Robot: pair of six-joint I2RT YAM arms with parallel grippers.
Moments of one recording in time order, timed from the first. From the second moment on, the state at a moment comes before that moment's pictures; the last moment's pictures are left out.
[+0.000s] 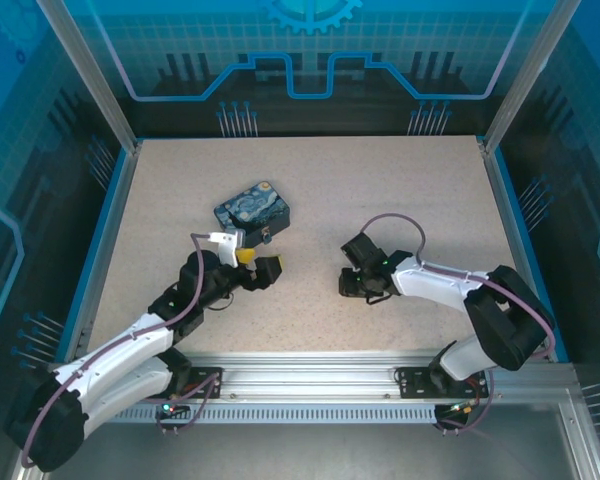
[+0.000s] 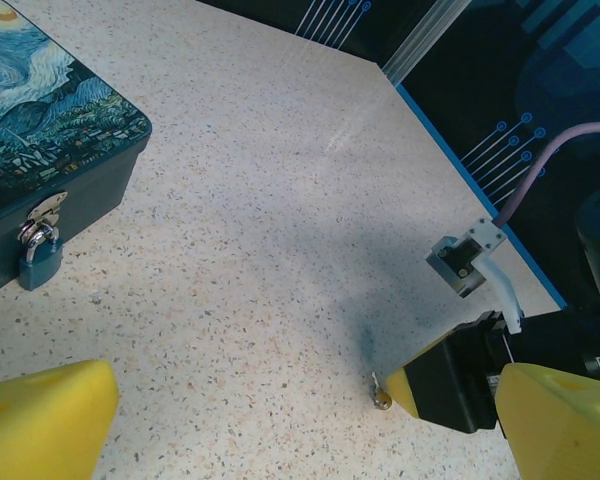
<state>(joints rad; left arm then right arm) -0.54 0.85 0.36 0.18 0.14 -0.56 0.68 1.49 0.74 -0.43 -0.02 0.70</state>
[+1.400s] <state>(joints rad) -0.54 0.84 0.37 0.16 0.33 -0.56 0.70 1.24 0.62 -0.24 -0.11 0.37</state>
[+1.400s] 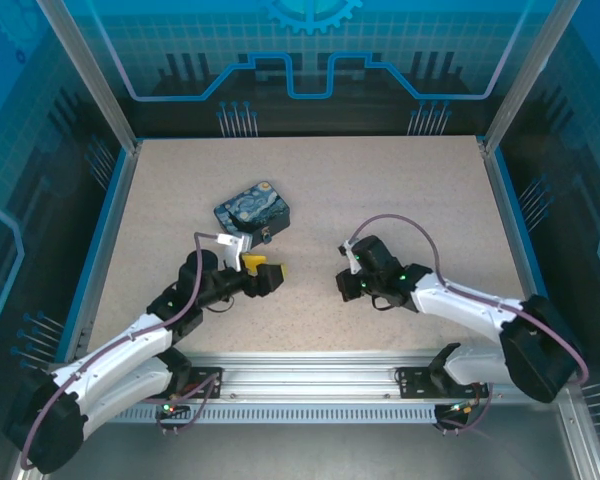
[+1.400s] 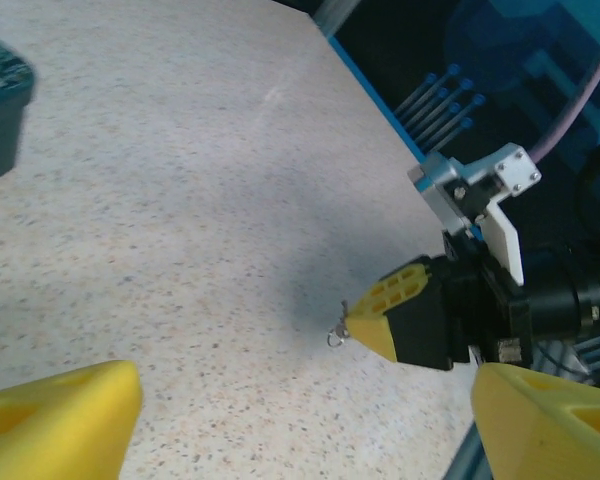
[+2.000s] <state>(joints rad) -0.55 1.07 0.49 0.52 0.77 -0.70 0.69 0.89 0.57 -0.11 -0.41 0.10</state>
